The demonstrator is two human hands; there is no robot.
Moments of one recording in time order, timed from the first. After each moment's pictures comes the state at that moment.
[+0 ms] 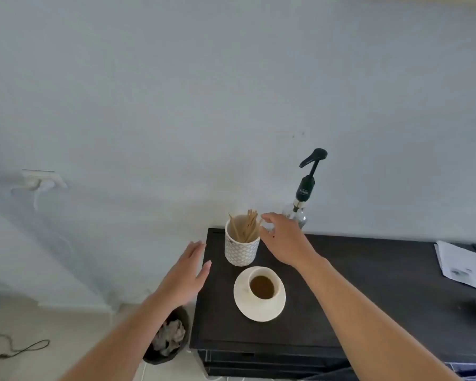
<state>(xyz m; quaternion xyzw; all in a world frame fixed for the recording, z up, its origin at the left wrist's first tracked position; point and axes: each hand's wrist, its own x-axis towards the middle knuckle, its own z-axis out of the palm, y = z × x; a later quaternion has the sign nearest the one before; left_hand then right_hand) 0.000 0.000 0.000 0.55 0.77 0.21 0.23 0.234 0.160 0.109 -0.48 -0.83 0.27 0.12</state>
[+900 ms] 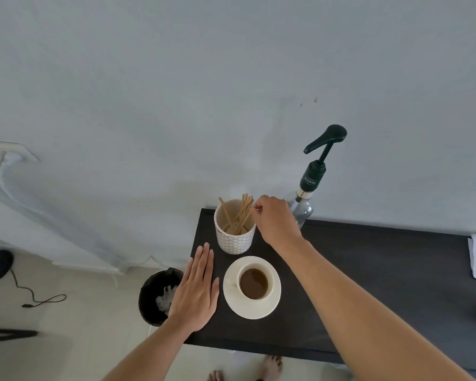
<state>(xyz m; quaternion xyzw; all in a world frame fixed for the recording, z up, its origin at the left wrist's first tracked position) 0.065 0.005 -0.128 0.60 0.79 0.05 0.08 0.203 0.230 0.057 -0.49 -0.84 0.21 0.08</state>
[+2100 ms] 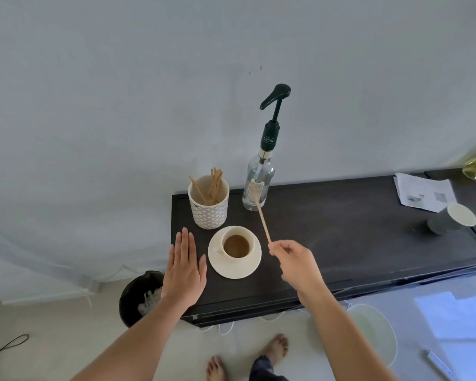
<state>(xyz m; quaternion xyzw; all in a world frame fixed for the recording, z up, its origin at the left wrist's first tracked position) 0.068 -0.003 -0.131 0.61 0.79 0.02 0.08 0.340 0.064 0.019 -0.68 -0.45 0.53 0.24</state>
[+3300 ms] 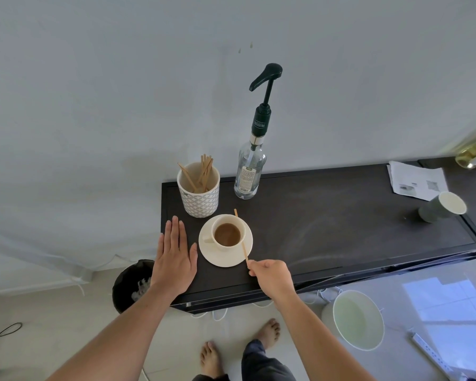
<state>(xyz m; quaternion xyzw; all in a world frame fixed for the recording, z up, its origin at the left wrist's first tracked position) 0.068 0.002 -0.126 0.61 0.79 0.02 0.10 0.331 0.039 -0.055 -0.74 -0.42 0.52 0.11</state>
